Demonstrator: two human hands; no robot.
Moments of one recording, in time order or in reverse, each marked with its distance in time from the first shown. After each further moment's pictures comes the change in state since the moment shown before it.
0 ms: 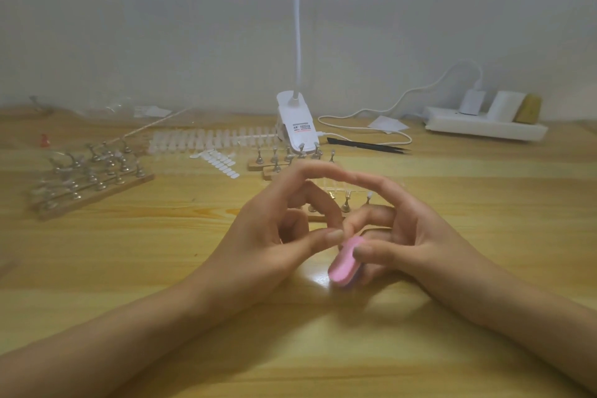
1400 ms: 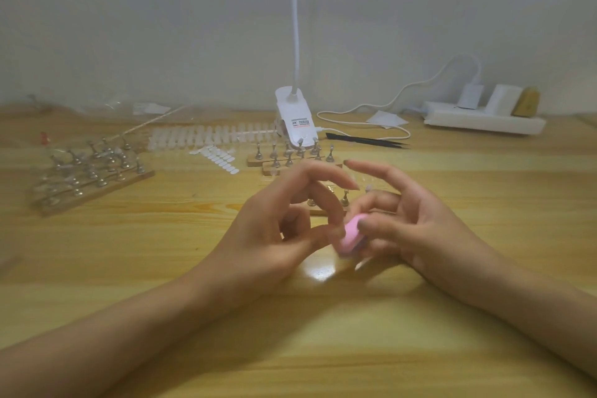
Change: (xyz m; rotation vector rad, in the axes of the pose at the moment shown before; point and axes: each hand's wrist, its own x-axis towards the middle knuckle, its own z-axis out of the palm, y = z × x) left_hand -0.002 0.001 0.002 0.039 -0.014 0.030; right_hand 0.000 -0.004 0.001 0.023 0.053 0.012
